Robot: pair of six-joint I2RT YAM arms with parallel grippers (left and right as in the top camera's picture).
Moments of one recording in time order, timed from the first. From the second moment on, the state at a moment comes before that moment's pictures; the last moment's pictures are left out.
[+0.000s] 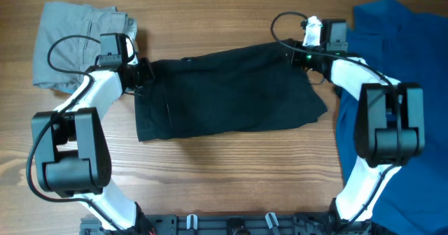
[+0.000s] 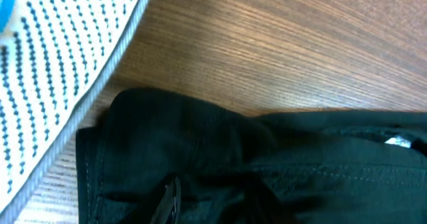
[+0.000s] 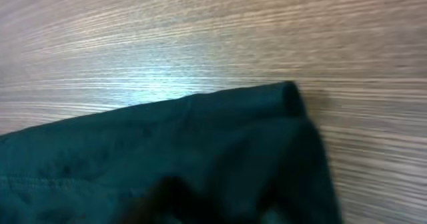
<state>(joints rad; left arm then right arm) 0.06 1.88 1.11 -0.32 0.19 -0.32 0.03 2.06 1.23 -0.06 -0.43 0.18</state>
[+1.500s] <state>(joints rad) 0.07 2.04 1.38 -1.08 0.37 -0.20 0.03 1.73 1.04 -0.78 -0.33 0.23</state>
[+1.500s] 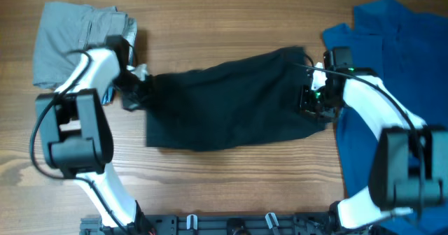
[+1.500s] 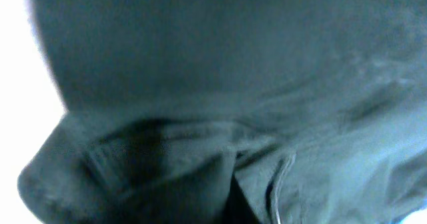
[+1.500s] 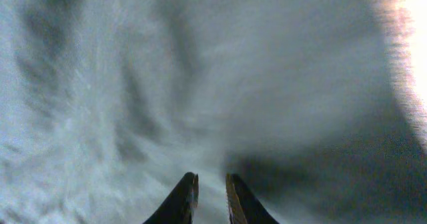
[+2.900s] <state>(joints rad) -0.10 1.95 1.26 -0.89 0.15 -0.42 0.41 1.97 1.06 -0.07 -0.50 0.22</state>
